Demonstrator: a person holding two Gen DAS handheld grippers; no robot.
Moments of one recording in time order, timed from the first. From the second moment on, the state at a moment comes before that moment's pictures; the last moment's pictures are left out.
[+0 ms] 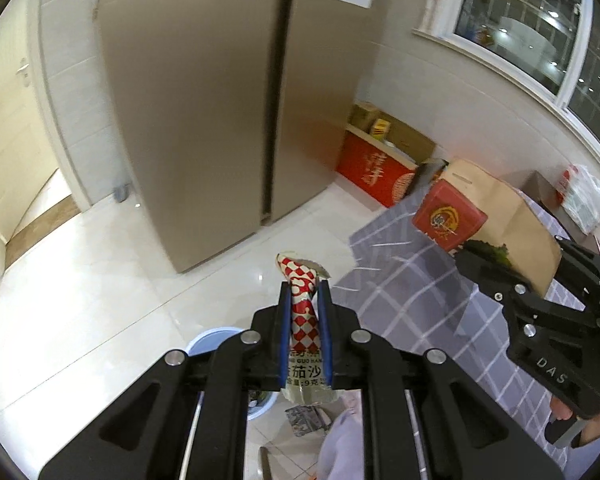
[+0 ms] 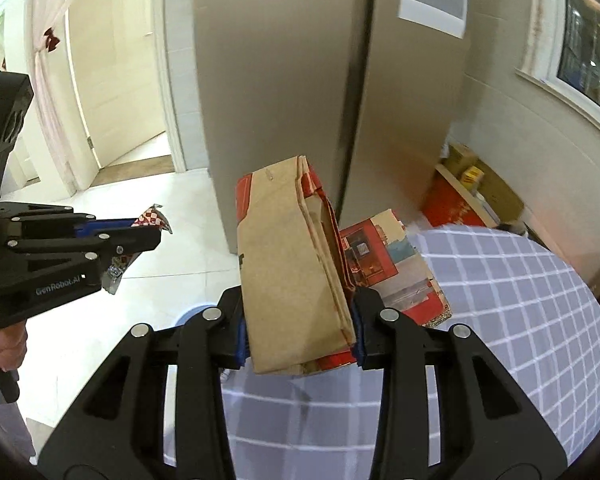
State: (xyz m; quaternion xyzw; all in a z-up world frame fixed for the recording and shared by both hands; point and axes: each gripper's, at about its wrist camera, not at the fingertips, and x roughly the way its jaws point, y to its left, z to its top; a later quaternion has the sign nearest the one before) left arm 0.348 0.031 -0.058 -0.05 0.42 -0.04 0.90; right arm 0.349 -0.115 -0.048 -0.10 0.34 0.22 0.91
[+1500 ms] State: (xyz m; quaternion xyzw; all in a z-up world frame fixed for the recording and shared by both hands) left arm 0.296 0.188 -0.116 -0.11 0.45 0.10 0.88; right arm 0.361 0.049 -0.117 -0.06 0.44 0.27 0.85
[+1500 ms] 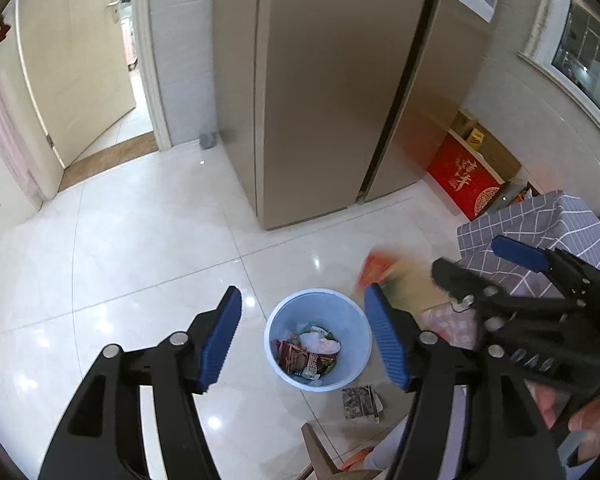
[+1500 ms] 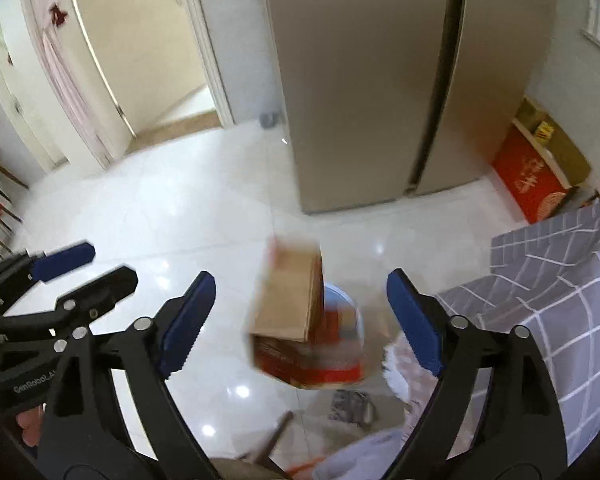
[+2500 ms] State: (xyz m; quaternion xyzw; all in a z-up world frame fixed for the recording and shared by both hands) left arm 0.224 0.147 -0.117 -0.08 0.44 0.06 0.89; right arm 0.252 -0.006 -0.101 -0.07 0.40 0.24 0.88
